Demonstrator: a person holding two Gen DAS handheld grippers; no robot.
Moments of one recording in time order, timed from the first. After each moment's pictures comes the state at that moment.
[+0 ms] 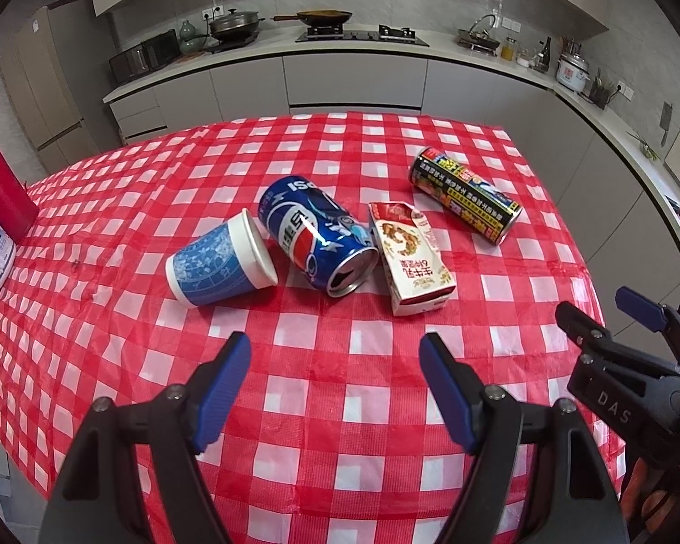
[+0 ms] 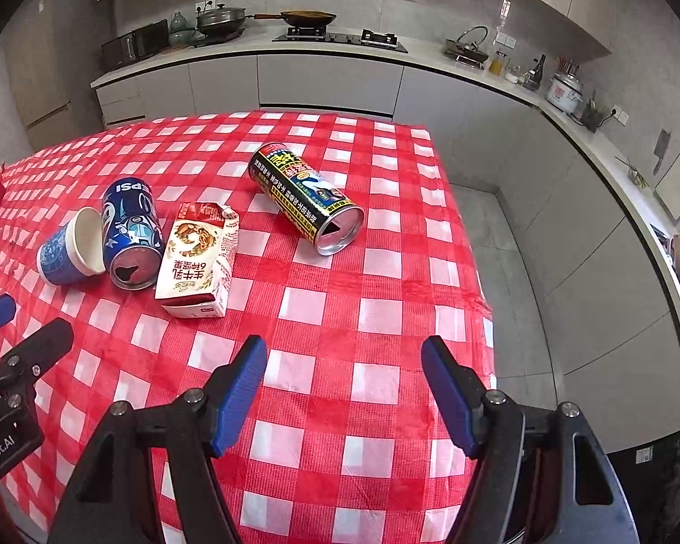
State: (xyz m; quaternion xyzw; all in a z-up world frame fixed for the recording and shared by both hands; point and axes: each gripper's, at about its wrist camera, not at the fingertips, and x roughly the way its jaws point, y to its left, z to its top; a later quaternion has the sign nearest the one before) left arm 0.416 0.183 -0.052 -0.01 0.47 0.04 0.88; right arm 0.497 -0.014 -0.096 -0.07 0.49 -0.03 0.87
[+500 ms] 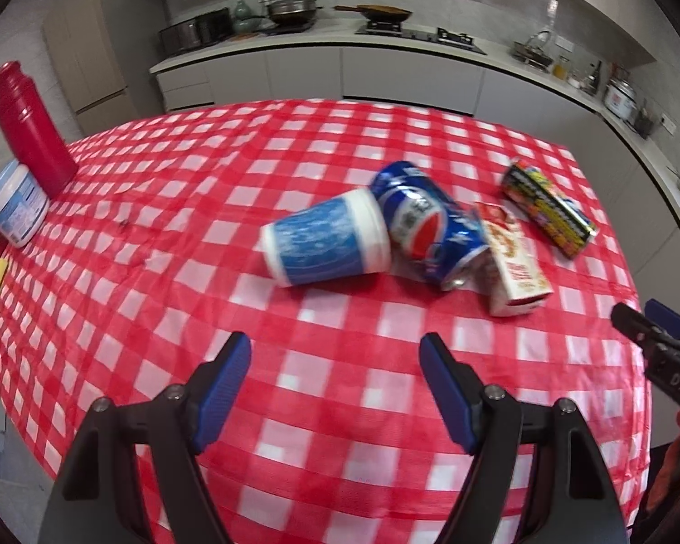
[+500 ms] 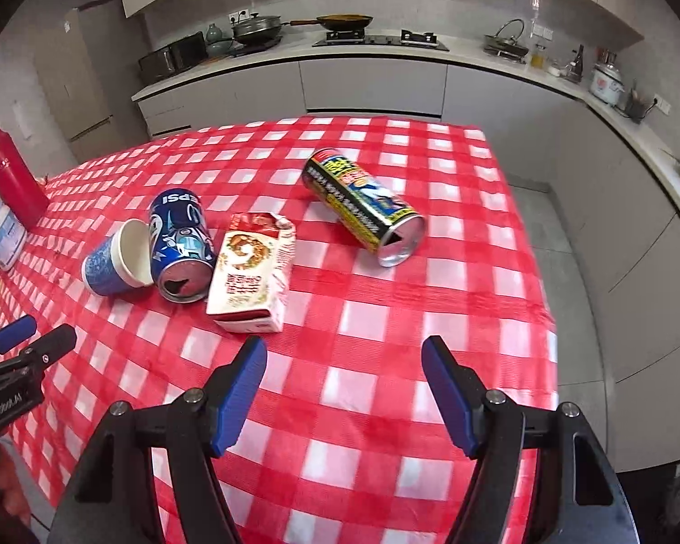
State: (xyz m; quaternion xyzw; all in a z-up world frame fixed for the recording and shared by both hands) left arm 0.411 0.256 -0.071 -0.04 0.47 0.11 0.87; right arm 0.513 -0.005 -0.107 -0.02 0.49 0.06 0.87
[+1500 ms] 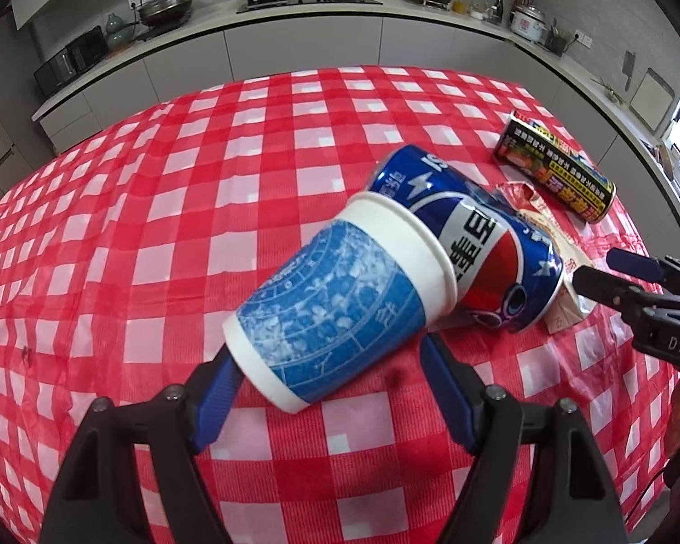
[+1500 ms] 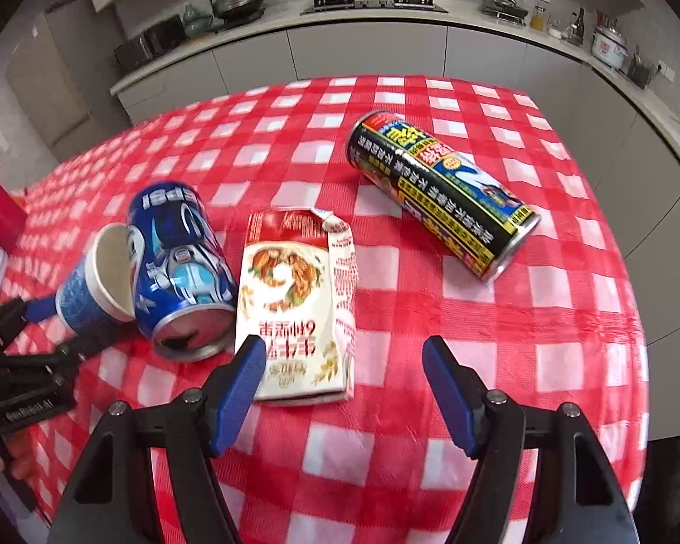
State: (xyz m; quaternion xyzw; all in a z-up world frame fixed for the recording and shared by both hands) left arm 0.508 0.287 -0.121 0.04 0.51 -0.08 0.86; right arm 0.576 0.051 -0.161 0.02 0.53 0.03 0.85
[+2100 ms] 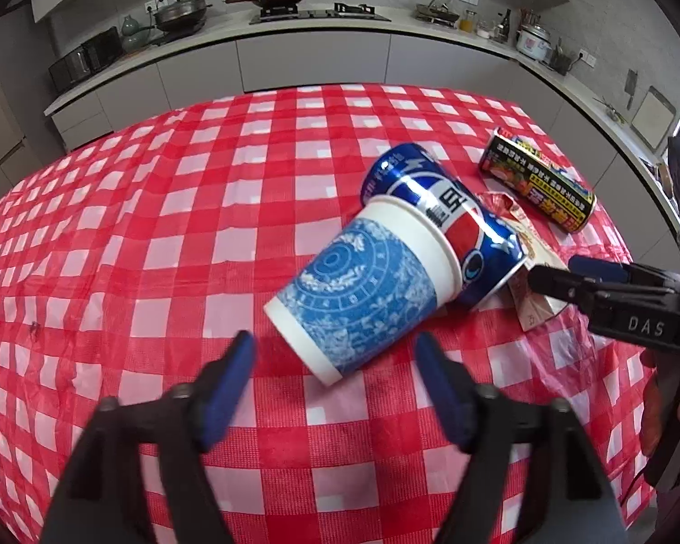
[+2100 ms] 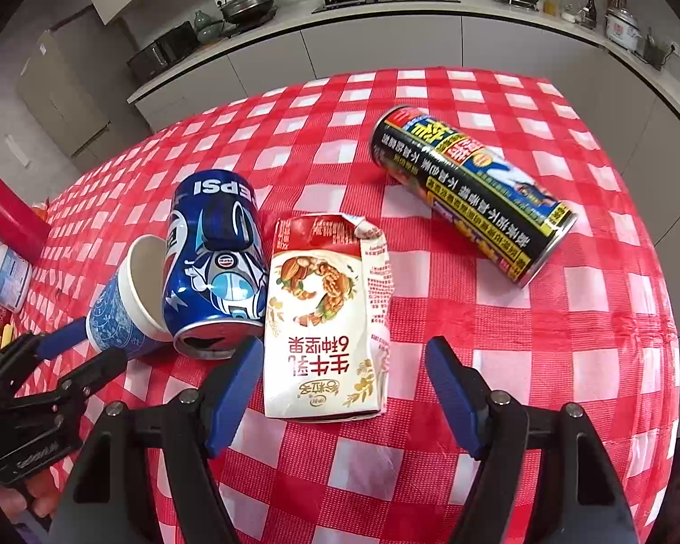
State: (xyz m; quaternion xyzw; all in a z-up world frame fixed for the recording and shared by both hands) left arm 0.481 0.283 -0.104 0.02 0.49 -0.06 0.87; right arm 0.584 0.054 -0.168 0.05 0.54 0.07 0.84
